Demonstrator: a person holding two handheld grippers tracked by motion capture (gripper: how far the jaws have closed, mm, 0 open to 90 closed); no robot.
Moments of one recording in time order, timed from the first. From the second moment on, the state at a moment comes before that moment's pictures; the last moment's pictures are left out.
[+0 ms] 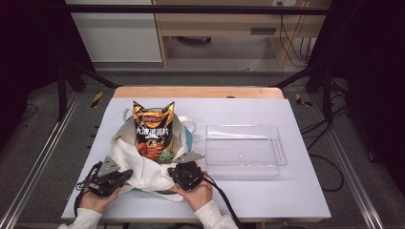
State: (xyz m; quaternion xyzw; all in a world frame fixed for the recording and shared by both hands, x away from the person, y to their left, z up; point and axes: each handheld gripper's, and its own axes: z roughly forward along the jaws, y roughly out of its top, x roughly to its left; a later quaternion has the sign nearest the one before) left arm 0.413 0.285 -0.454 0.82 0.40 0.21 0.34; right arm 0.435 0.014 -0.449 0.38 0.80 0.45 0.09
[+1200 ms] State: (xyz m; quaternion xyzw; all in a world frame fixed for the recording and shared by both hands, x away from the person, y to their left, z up) left arm 0.478 0.298 -0.431 0.80 0.43 0.23 0.35; right arm 0.438 0.025 -0.462 0.39 0.81 0.43 0.10
